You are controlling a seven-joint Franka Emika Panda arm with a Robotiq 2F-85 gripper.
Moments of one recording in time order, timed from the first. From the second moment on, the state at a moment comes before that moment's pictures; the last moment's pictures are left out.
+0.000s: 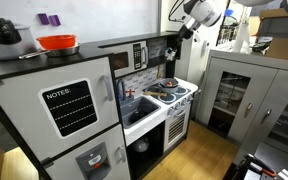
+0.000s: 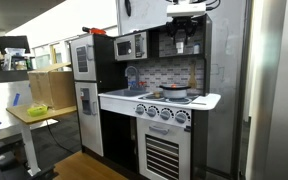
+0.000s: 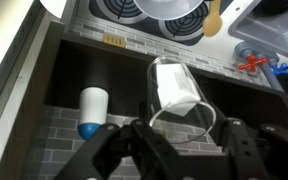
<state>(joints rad) -0.32 0.50 -0.14 -1.40 0.67 2.21 -1.13</state>
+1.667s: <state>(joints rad) -0.39 0.64 -0.03 -1.18 0.61 2.18 -1.13</state>
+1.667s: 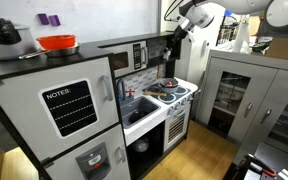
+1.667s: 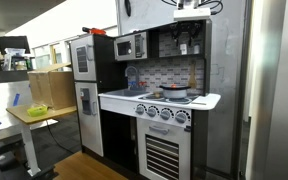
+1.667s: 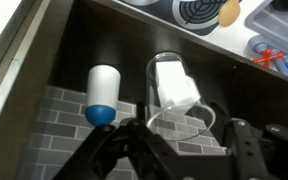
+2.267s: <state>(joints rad) -0.40 0.65 -0.04 -1.17 0.60 2.15 -1.11</state>
